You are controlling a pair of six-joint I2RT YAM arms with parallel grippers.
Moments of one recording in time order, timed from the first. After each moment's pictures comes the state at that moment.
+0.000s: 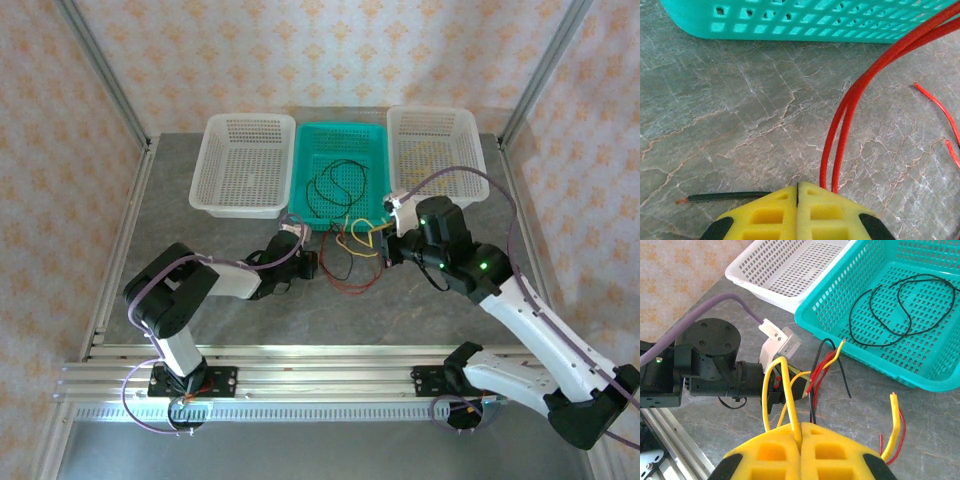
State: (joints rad) left arm -0.62 1.73 0.65 0.39 0.05 -0.56; right arm 0.63 0.96 1.04 -0.66 -0.17 0.21
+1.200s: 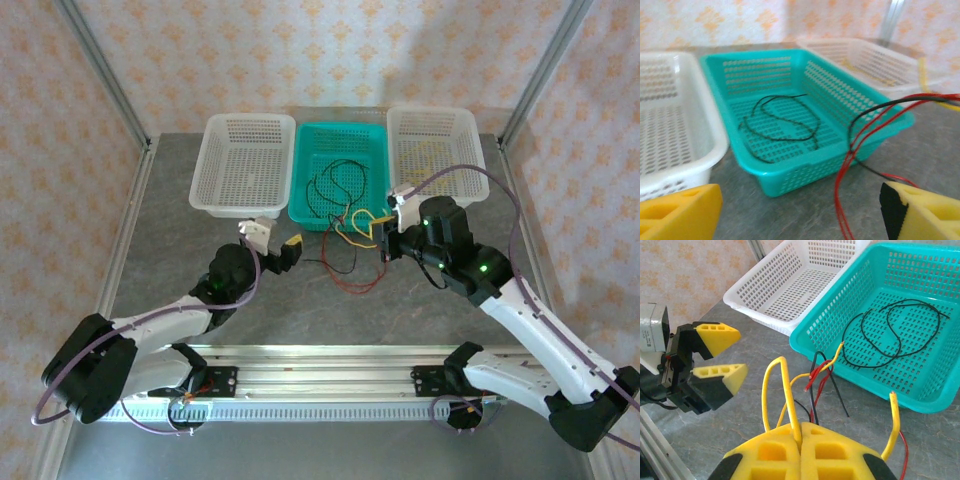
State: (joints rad) left arm -0.56 1.16 0.34 0.69 -0.03 -0.09; right arm 0.63 0.94 1.01 -0.55 -0.13 0.22
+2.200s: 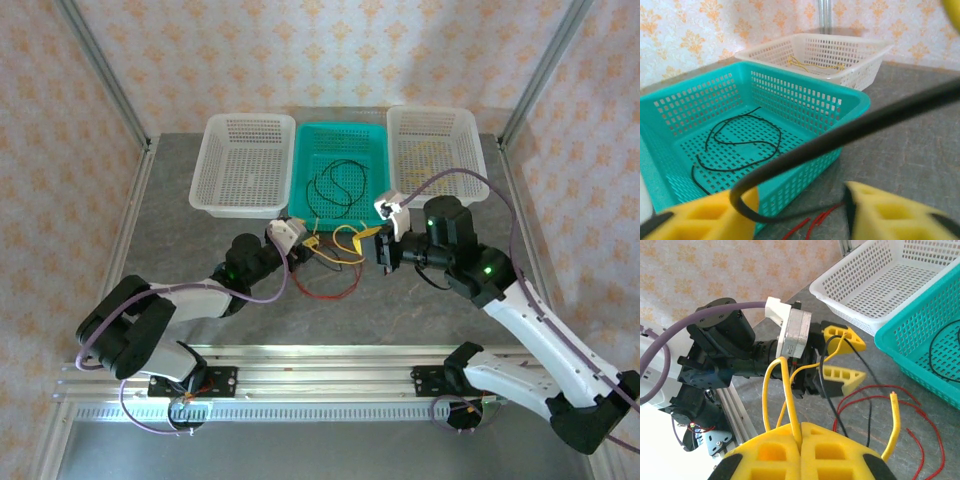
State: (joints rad) left arm -0.56 1.43 0.44 0.87 0.17 0.14; right arm 0.63 0.92 1.03 -0.54 -0.46 0.19
